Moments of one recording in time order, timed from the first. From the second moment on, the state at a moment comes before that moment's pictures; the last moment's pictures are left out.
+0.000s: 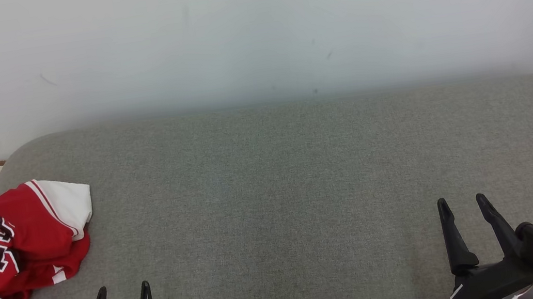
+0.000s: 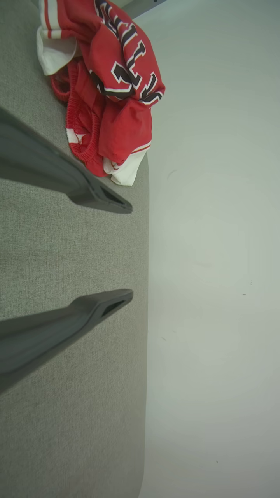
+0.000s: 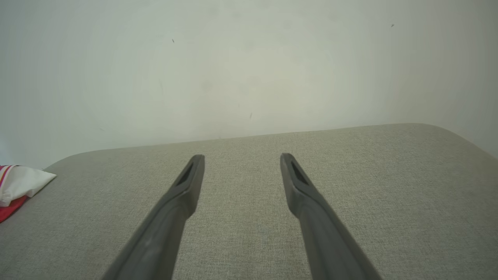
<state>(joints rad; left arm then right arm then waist) -0.03 0.13 -0.09 0.02 -0.13 0.09 -0.25 -0.05 -0.05 0.09 0.05 0.12 0.13 -0.09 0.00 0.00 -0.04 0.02</state>
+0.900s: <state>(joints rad) -0.02 0.15 -0.09 0.00 -0.14 0.12 -0.25 -0.04 -0.05 0.09 0.06 0.16 0.13 -0.09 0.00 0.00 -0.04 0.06</state>
